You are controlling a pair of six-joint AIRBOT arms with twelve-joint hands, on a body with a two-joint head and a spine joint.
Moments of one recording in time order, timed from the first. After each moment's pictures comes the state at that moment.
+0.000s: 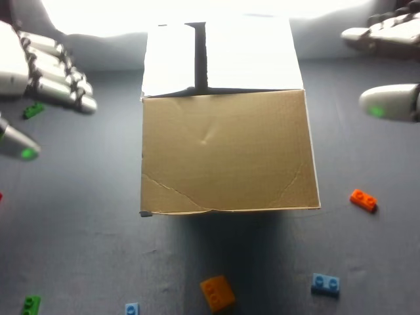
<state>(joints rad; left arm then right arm) 0.16 -0.99 1.72 1.94 -0.95 -0.35 -0.23 -0.68 0.92 0.10 0.36 -0.87</state>
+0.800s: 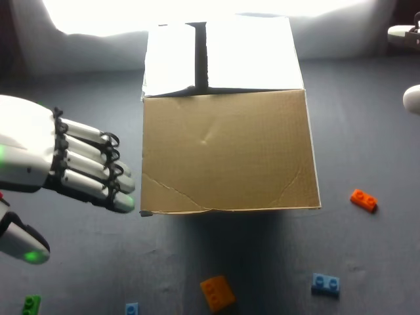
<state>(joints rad) 0.32 -0.89 1.45 1.76 -1.09 -0.29 -0.25 -0.60 0.89 0.10 0.35 -0.88</state>
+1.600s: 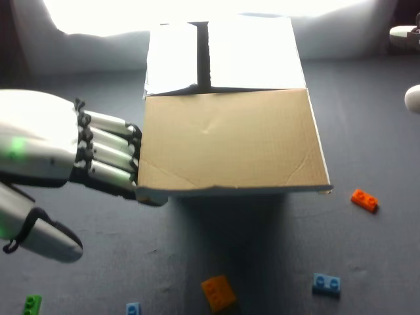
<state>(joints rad) 0.26 -0.86 1.34 1.68 -1.05 -0.35 -0.27 -0.60 0.89 0.10 0.36 -0.88</state>
